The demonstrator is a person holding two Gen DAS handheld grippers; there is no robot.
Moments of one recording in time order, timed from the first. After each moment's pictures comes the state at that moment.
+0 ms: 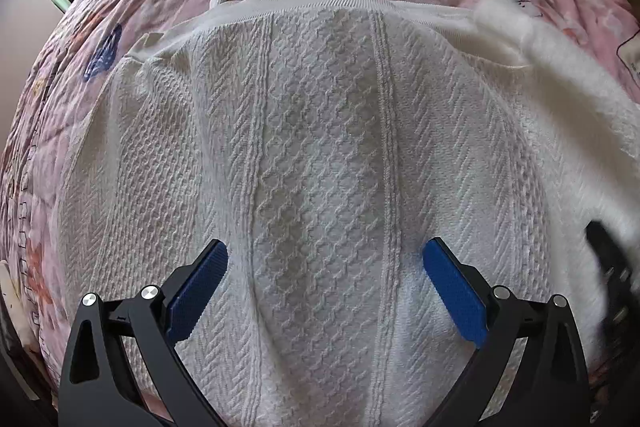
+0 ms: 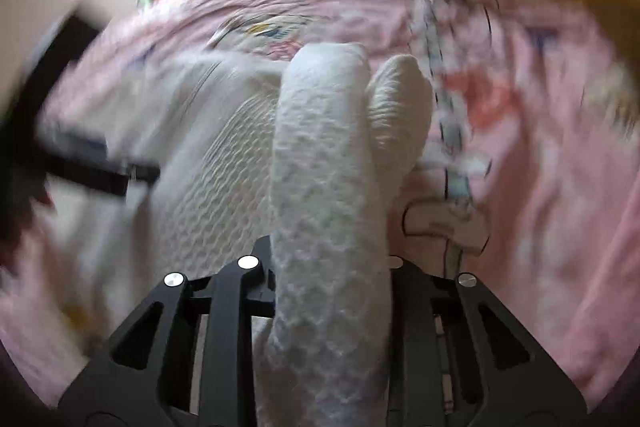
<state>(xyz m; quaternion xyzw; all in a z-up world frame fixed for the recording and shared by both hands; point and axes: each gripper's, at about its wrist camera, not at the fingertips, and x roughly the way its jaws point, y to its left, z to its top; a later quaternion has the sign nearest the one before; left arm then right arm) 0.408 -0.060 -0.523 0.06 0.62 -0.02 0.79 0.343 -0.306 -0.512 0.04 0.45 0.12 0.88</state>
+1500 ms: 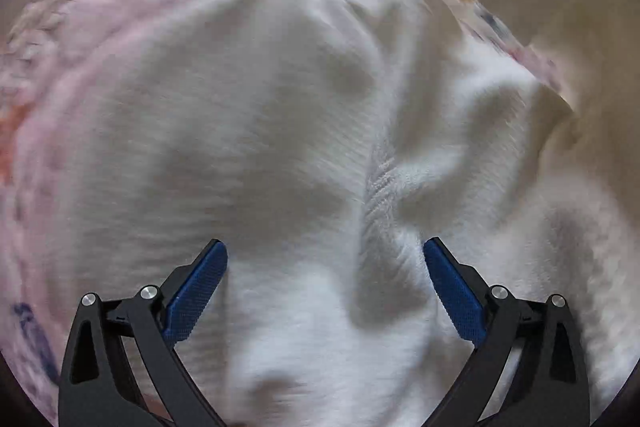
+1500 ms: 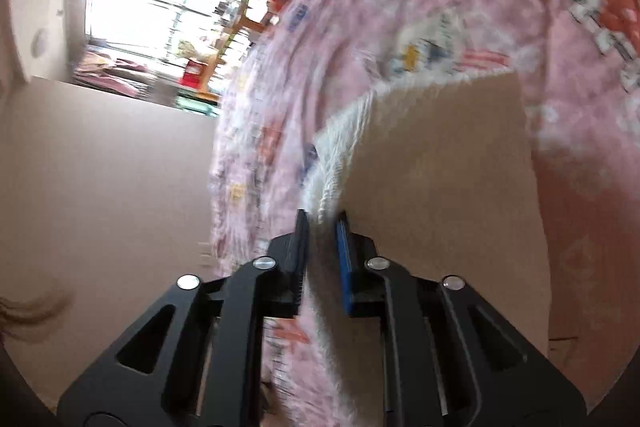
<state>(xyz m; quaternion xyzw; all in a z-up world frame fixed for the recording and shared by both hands) 0.389 0.091 -0.527 -0.17 0.58 0.13 0.79 0.471 -0.123 -0.324 0.41 0.49 0.17 0.75</state>
